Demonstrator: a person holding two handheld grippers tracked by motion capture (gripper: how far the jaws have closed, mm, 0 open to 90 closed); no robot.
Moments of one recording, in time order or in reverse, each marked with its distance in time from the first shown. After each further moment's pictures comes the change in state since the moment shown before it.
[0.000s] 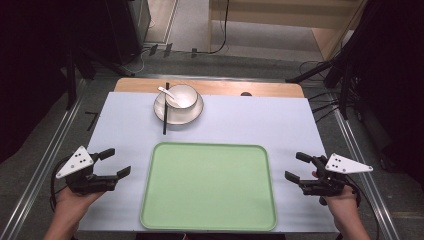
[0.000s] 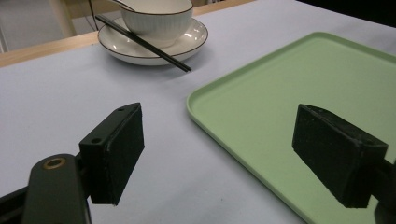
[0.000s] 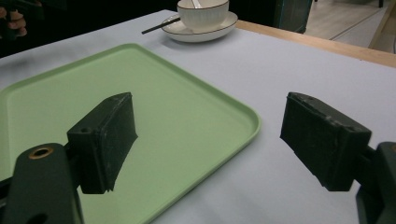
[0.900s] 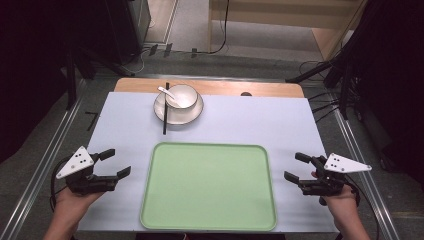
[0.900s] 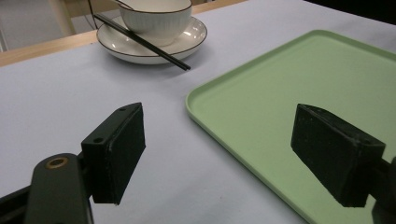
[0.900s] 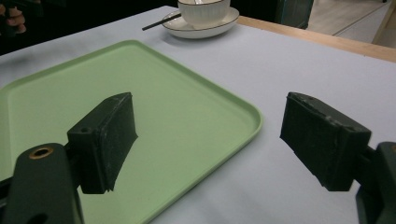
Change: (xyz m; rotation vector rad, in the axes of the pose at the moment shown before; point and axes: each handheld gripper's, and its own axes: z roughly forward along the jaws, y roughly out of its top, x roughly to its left) left arm -0.001 0.000 -0.001 0.010 0.003 0.005; right arm 0.000 0.000 0.002 0.014 0.005 0.005
